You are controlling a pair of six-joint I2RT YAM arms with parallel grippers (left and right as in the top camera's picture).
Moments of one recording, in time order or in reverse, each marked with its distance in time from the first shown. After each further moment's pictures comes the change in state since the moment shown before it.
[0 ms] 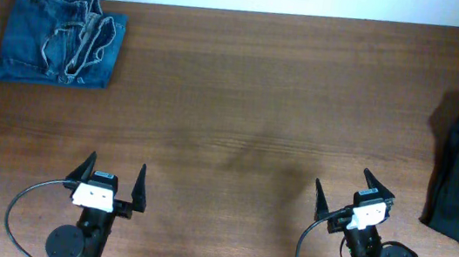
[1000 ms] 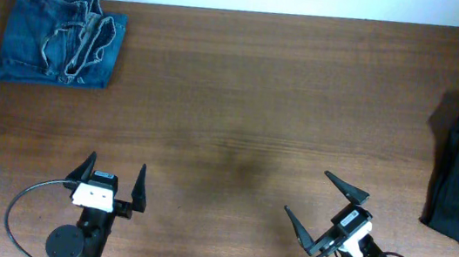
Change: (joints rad) left arm 0.000 0.000 0.000 0.000 0.000 0.000; right arm 0.000 0.000 0.008 0.278 -0.526 0.081
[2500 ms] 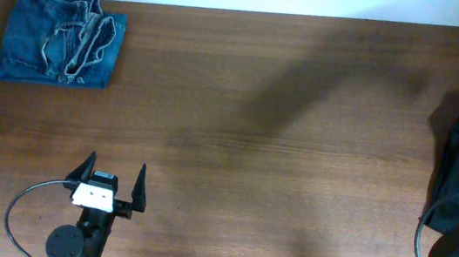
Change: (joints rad) left arm 0.000 -0.001 0.000 0.000 -0.001 0.000; right arm -0.610 1.841 1.658 -0.907 0.704 0.254
